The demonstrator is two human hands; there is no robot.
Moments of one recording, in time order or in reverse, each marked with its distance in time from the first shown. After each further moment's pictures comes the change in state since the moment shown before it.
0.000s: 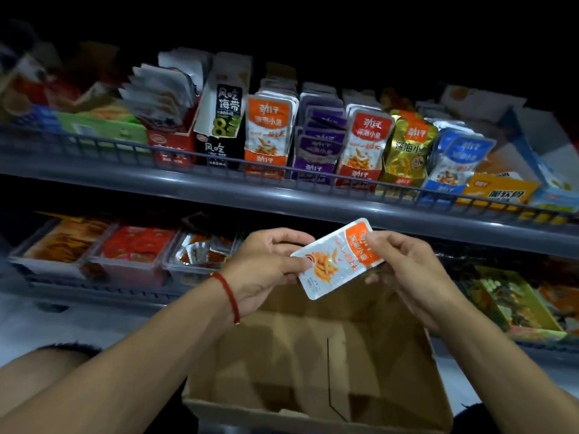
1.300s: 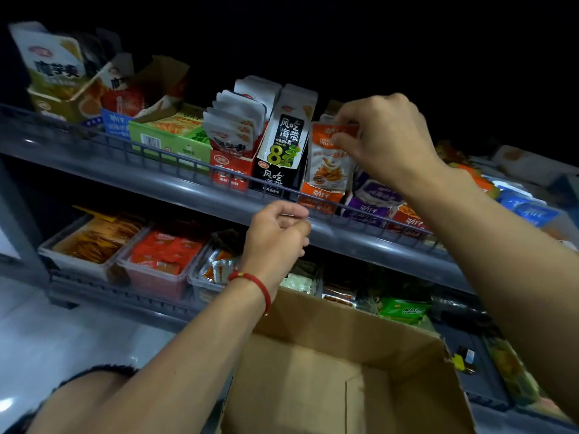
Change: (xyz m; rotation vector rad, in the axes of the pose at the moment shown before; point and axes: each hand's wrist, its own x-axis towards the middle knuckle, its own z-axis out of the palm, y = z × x) left_hand 0.017 0.046 -0.058 -0.014 0.440 0.288; right_hand 0.109 -0.177 0.144 -1.378 0.278 -1.107
